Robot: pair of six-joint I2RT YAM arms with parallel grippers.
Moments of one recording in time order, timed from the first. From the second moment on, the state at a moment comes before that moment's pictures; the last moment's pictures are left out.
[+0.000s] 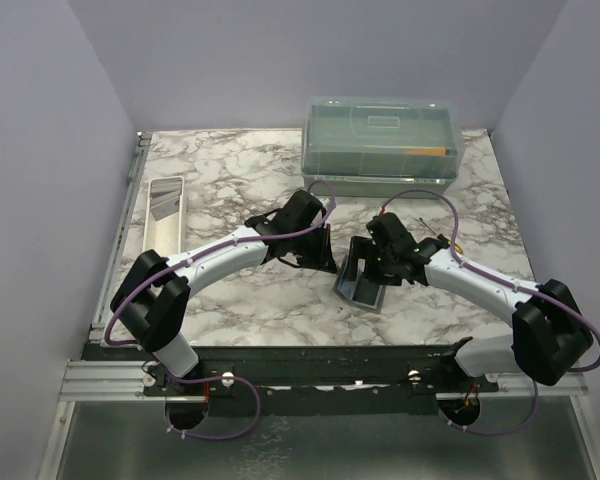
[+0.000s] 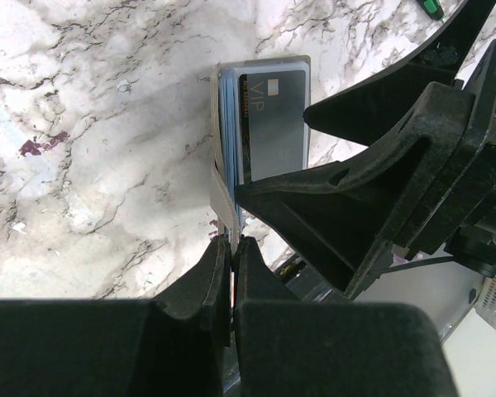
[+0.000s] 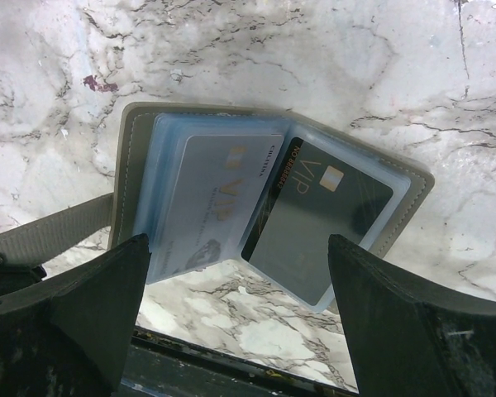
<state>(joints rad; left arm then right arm) -0.78 1.61 1.14 -0.39 0.35 -0.63 0.64 1.35 0.80 -0.46 0.01 0.68</state>
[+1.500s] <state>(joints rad) -0.70 1.66 1.14 -0.41 0.26 -0.60 0.64 1.30 0.73 -0.36 0.07 0.78</state>
